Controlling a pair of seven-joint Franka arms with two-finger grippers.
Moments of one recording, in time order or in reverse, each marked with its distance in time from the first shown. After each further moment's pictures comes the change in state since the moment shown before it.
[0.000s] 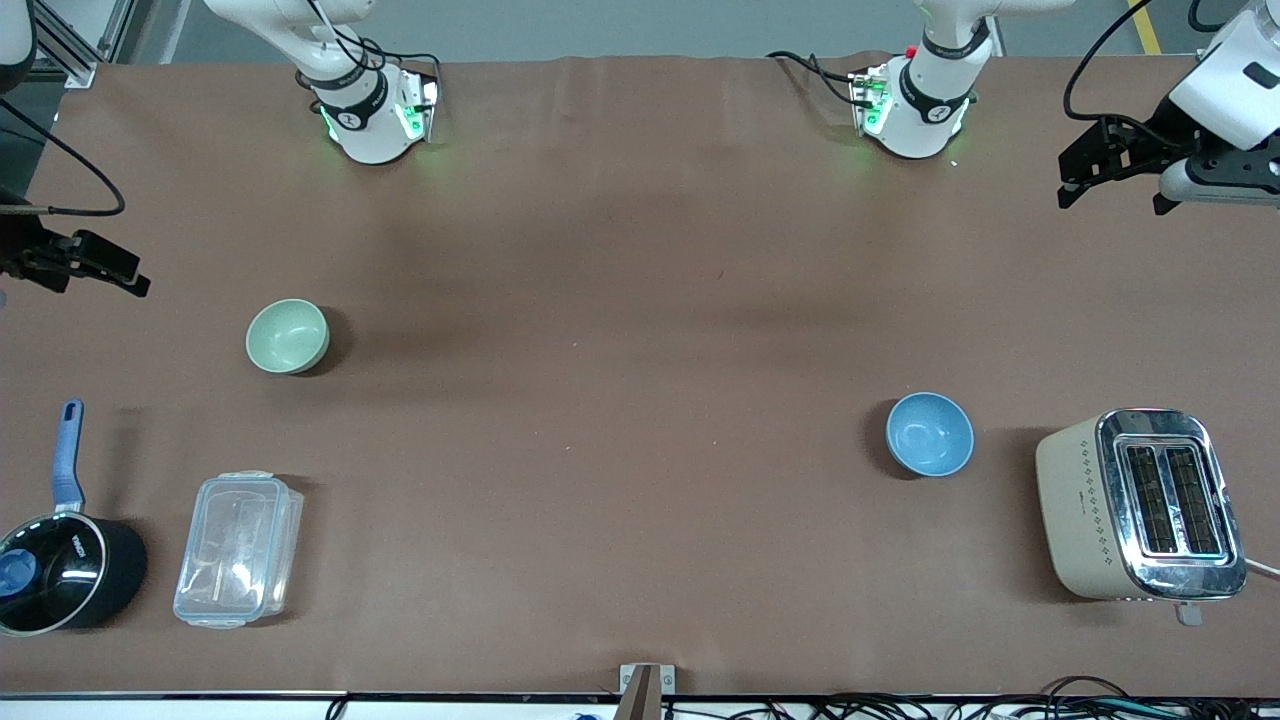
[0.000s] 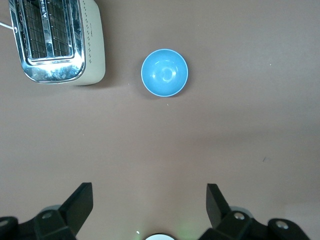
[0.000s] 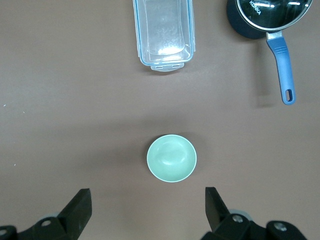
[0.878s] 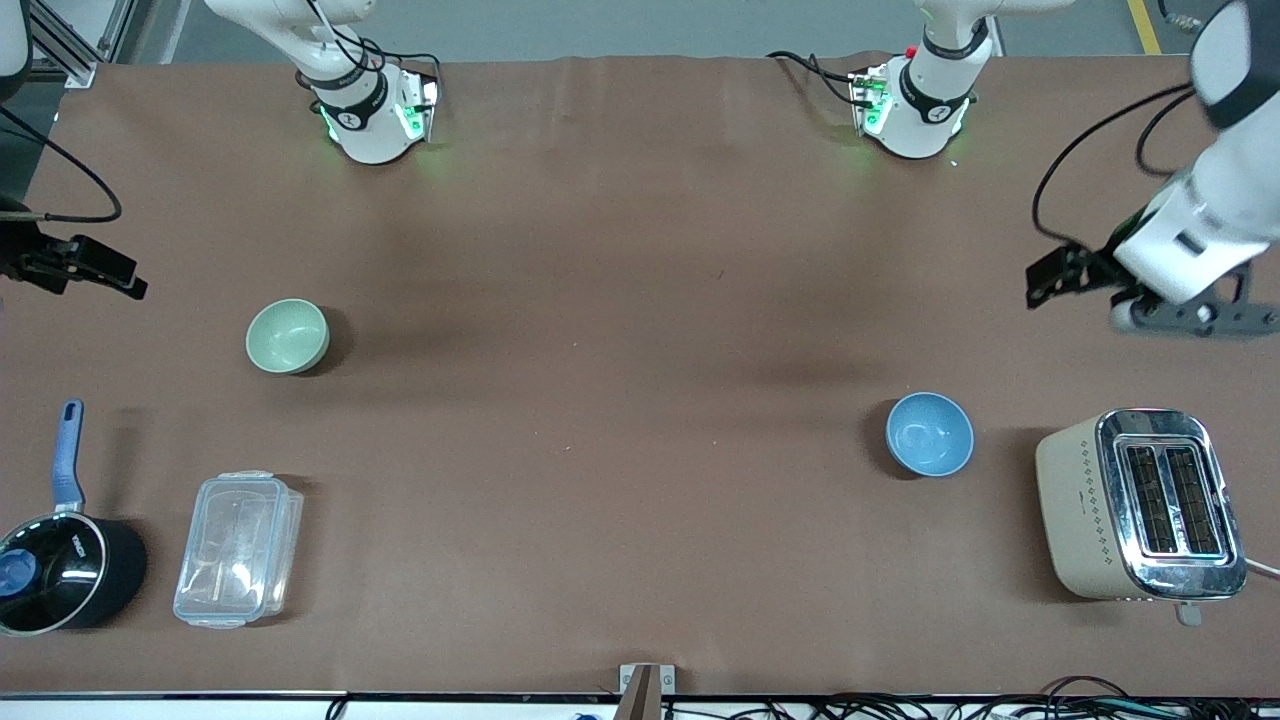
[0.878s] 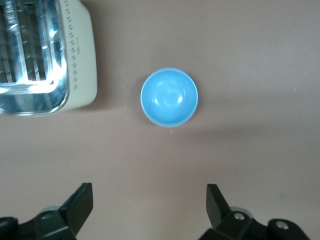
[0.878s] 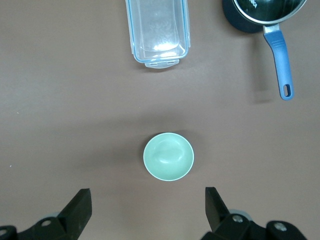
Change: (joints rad) left arm 0.020 0.199 0.004 -0.117 0.001 0.321 -0.001; right arm -0.021 0.018 -0.005 -0.014 0.000 0.009 -0.001
